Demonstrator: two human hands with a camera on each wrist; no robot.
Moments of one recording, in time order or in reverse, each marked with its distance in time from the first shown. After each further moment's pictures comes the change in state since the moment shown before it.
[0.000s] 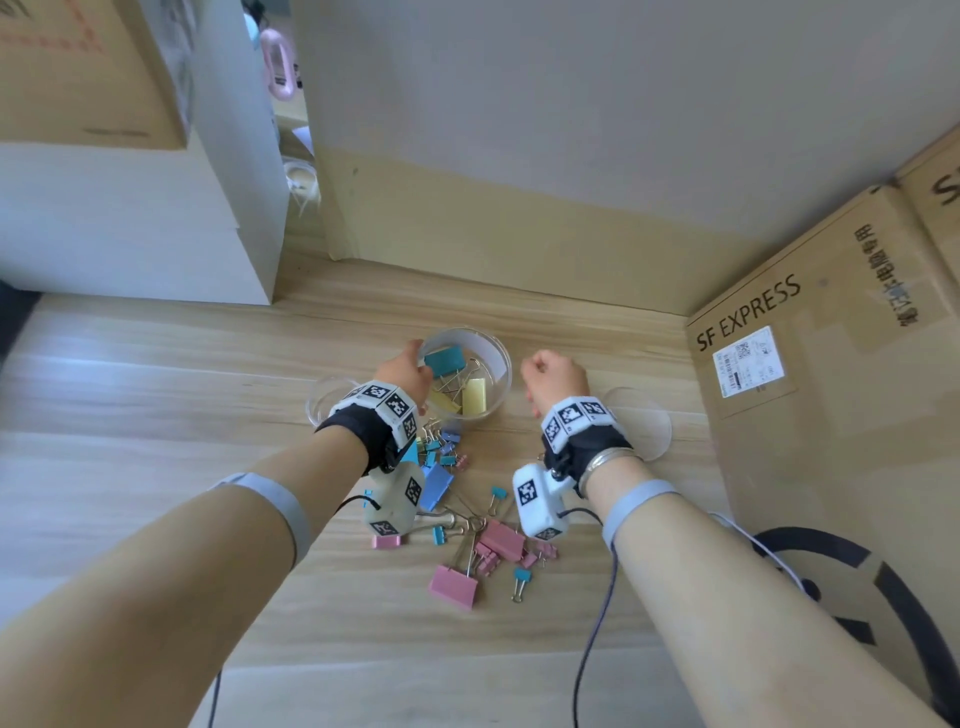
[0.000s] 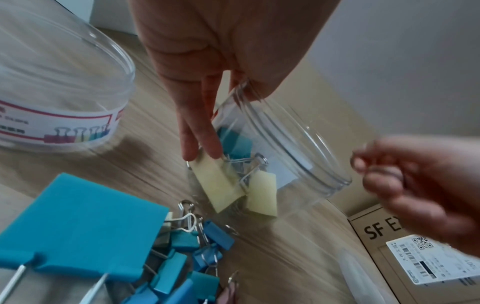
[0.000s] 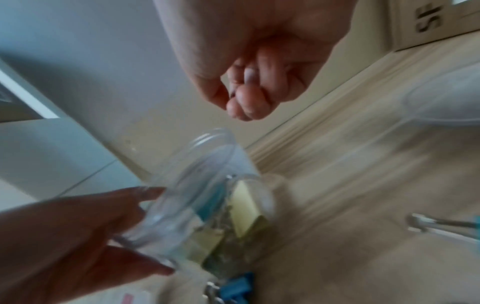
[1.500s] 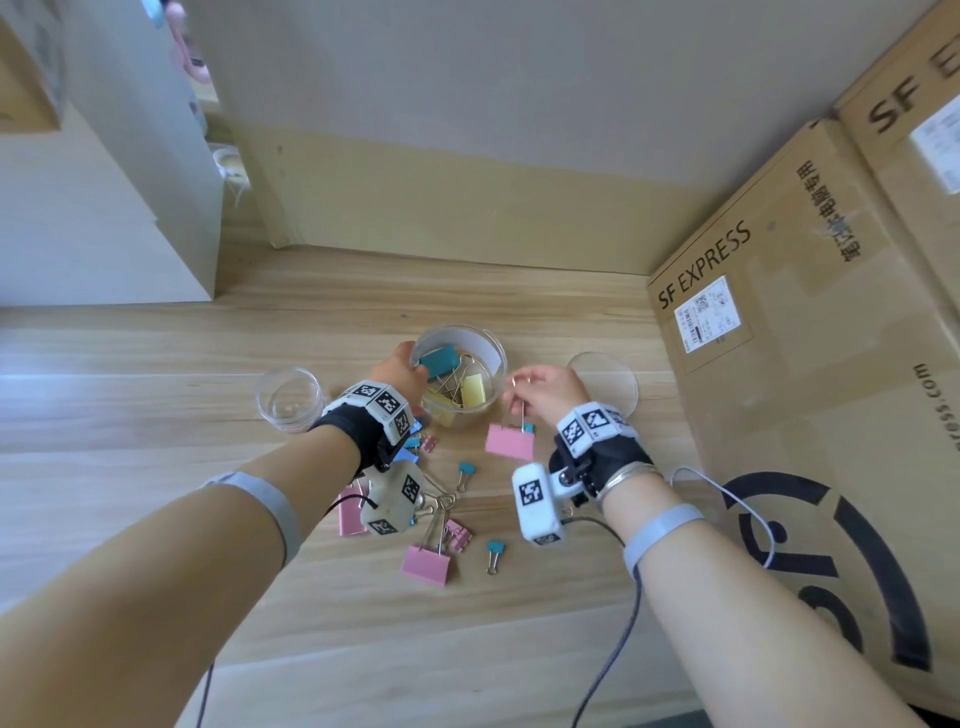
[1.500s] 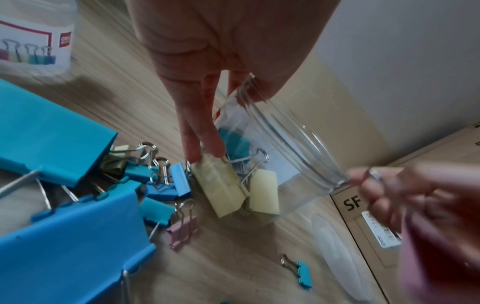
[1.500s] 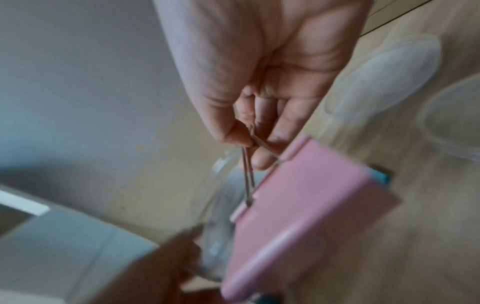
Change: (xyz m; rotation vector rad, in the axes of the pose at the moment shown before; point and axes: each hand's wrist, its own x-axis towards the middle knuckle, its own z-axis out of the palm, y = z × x) left_hand -0.009 0.015 0.045 0.084 -0.052 0.004; right_hand -0.024 0.061 -0.028 0.274 -0.210 0.094
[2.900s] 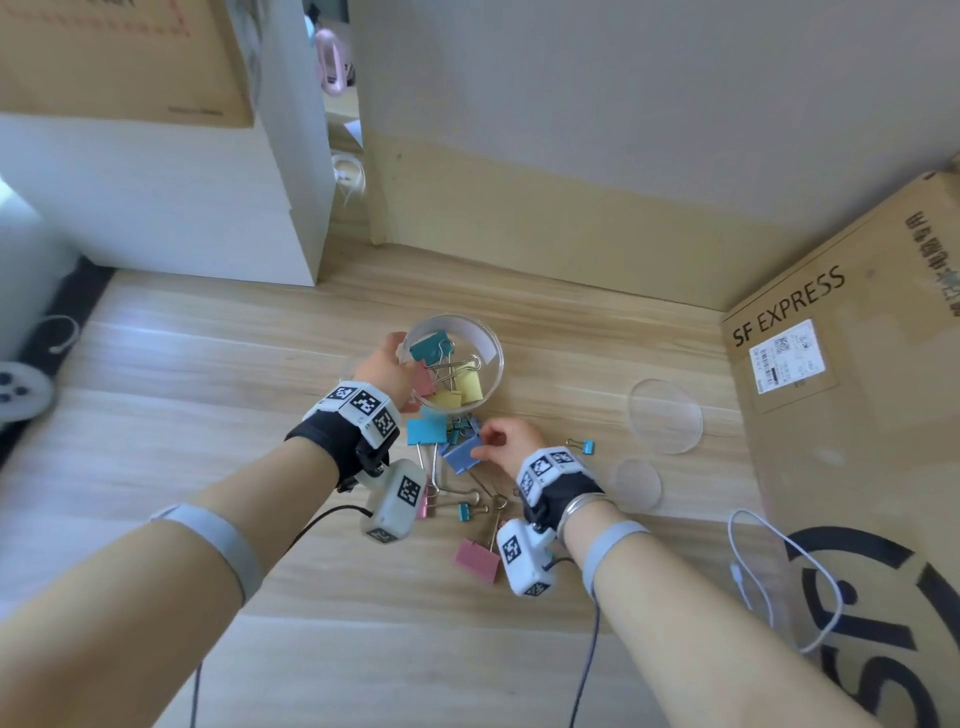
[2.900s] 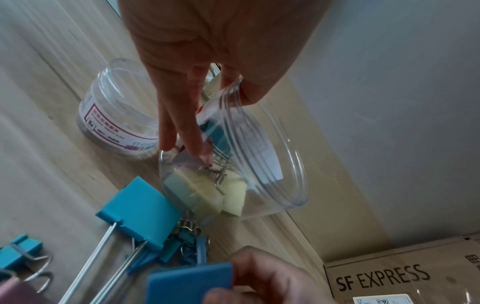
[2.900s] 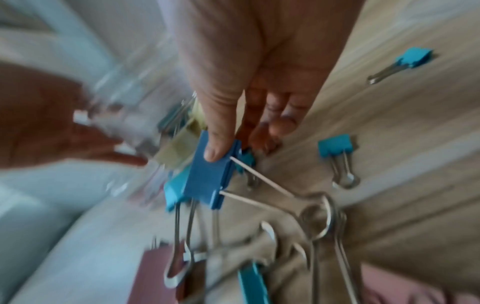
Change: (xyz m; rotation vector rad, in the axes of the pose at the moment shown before) left_hand -0.046 -0.048 -0.070 -0.336 0.186 -0.070; right_hand -0.011 0.004 0.105 -0.450 -0.287 -0.184
